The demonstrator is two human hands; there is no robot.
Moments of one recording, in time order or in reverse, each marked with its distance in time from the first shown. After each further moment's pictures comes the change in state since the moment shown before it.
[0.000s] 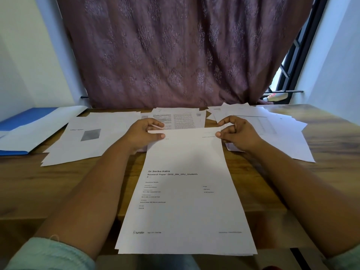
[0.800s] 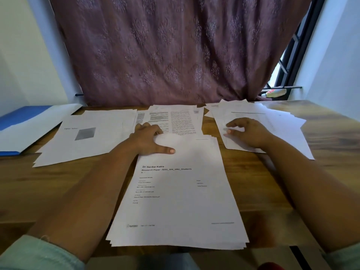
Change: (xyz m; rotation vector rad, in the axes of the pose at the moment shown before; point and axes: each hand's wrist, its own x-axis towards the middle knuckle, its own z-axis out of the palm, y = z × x) left_hand 0.004 -0.006 0.017 0.754 -0.110 0.043; right_hand 0.018 0.037 -0.030 -0.539 -0.061 0.009
